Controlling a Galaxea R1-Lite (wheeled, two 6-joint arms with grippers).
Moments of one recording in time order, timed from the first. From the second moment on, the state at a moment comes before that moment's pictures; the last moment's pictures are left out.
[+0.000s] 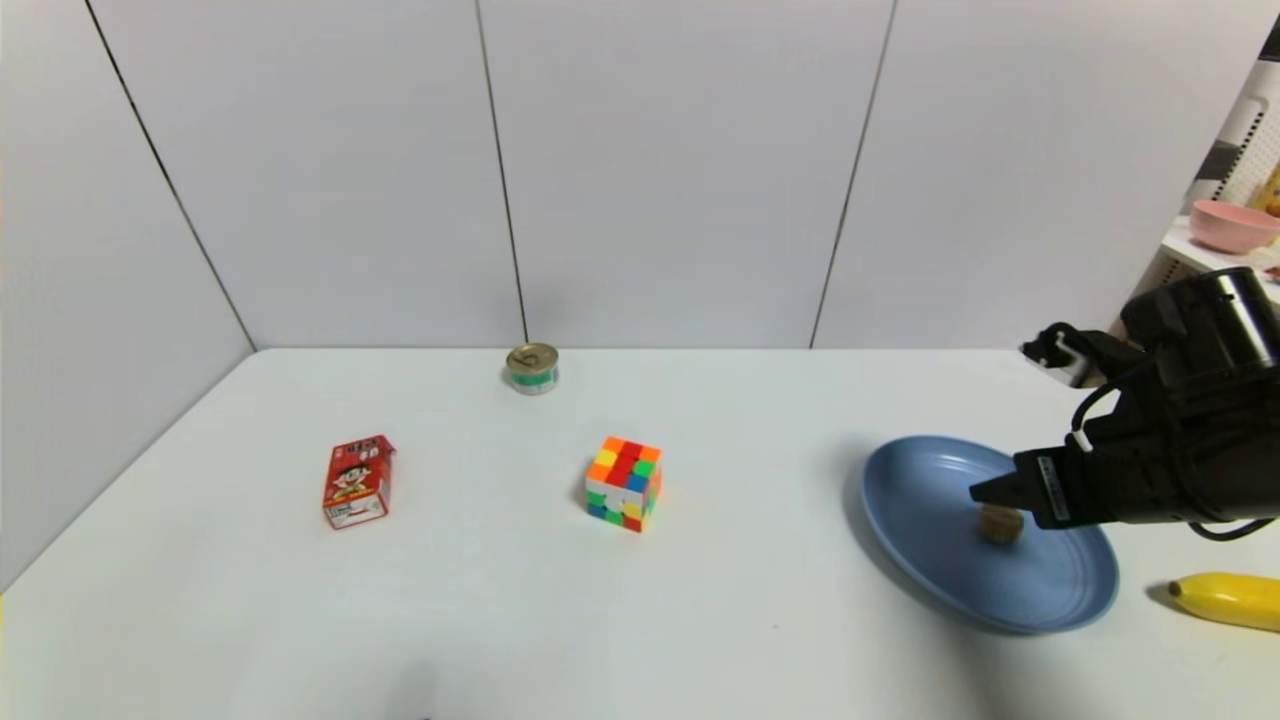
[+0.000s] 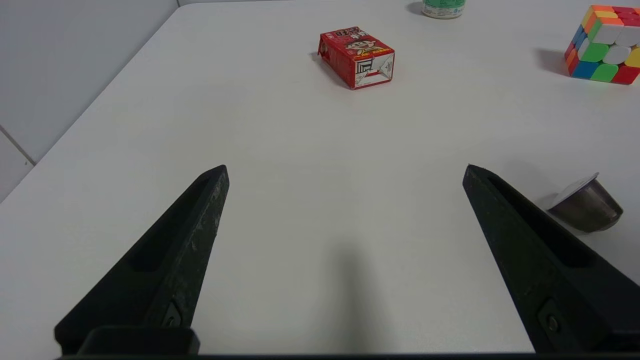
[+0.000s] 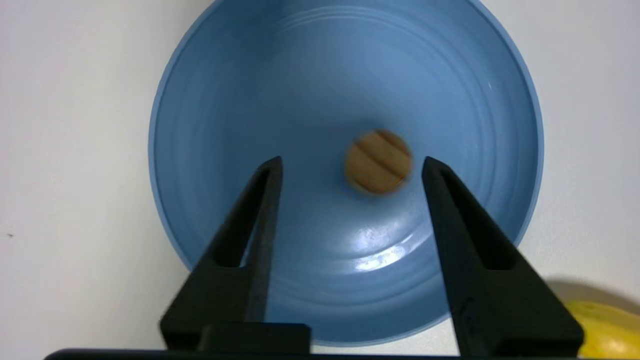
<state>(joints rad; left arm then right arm) 0.00 0.00 0.00 0.00 0.00 0.00 0.14 1.55 -0.90 0.20 0.01 -0.02</state>
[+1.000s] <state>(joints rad) 0.00 0.00 0.00 0.00 0.00 0.00 0.12 0.63 -0.22 -0.09 0.01 -0.02</state>
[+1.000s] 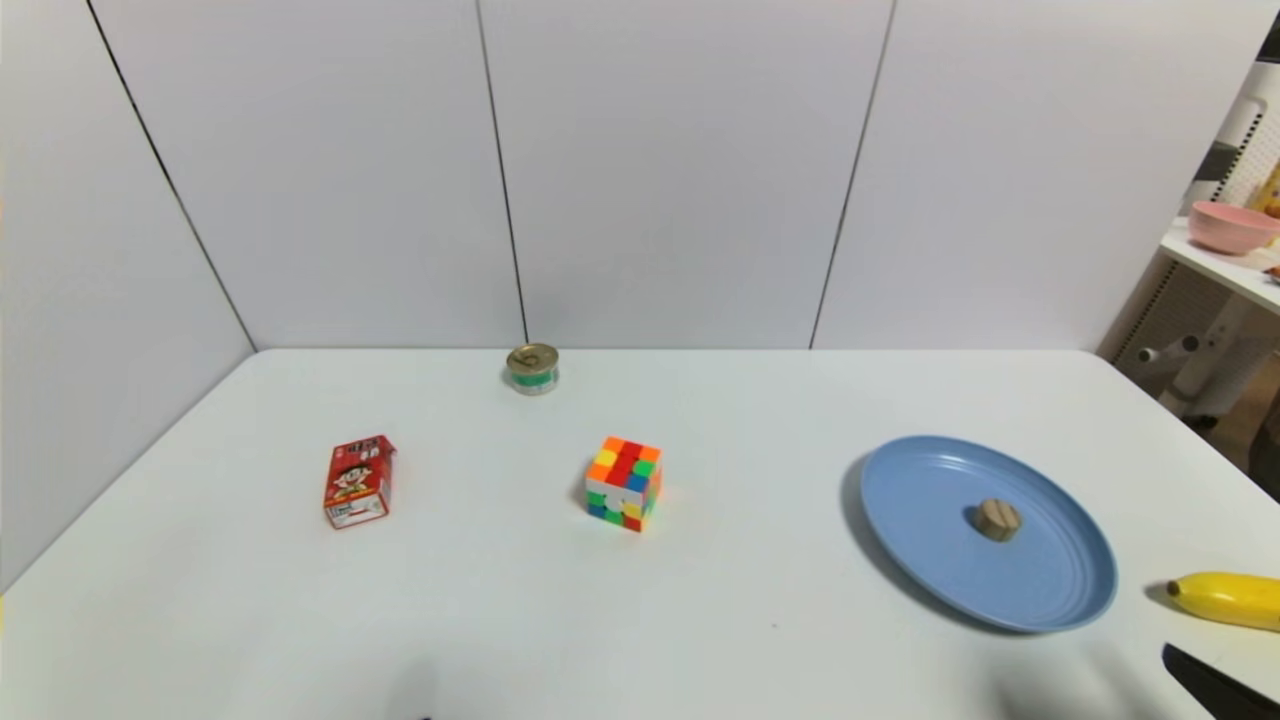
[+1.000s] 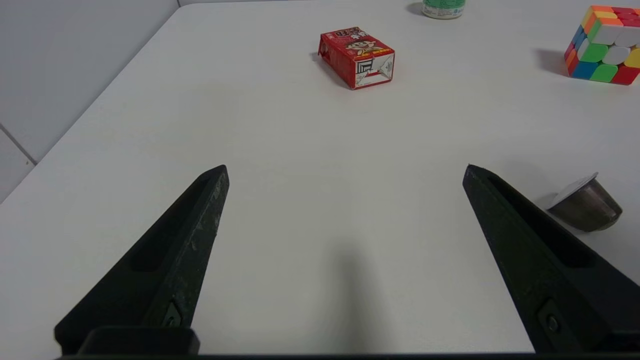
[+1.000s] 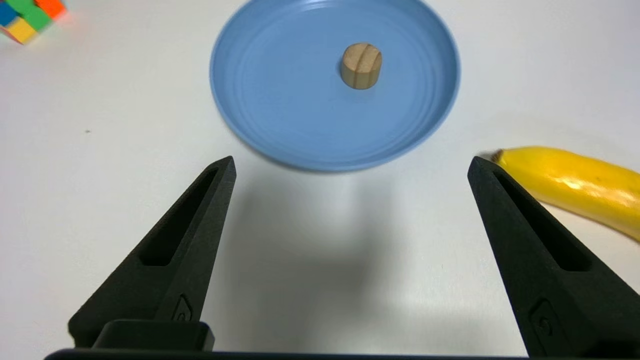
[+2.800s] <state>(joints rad) 0.00 0.00 0.00 0.00 0.00 0.00 0.00 0.00 0.00 0.00 0.01 -0.03</state>
